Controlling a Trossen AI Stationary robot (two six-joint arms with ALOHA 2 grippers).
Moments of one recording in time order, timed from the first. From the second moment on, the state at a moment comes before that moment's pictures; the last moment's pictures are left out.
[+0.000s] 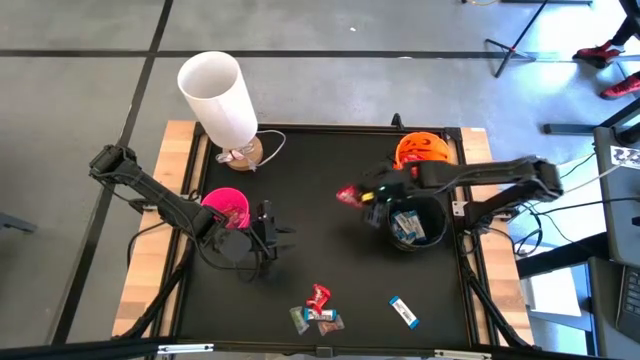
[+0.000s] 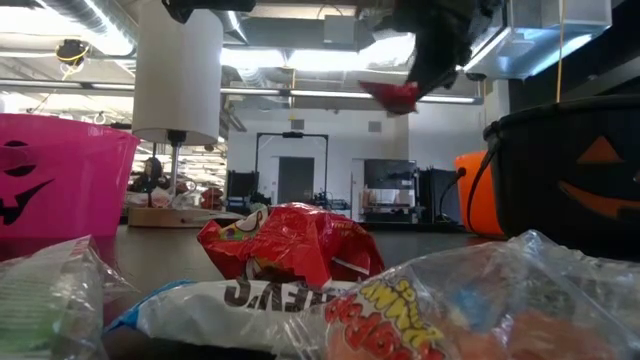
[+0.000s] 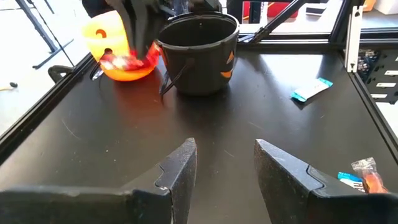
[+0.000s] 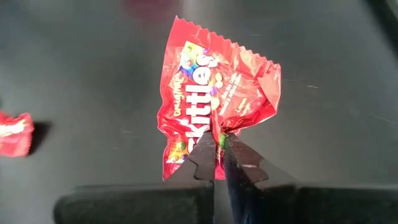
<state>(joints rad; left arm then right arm) -0.51 1.29 0.90 -0.15 -0.64 -0.28 0.00 1.41 1.17 -0.67 0.09 0.20</state>
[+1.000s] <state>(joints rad) -0.50 1.29 0.90 -0.15 -0.64 -0.28 -0.55 0.82 0.90 -0.97 0.30 0.31</state>
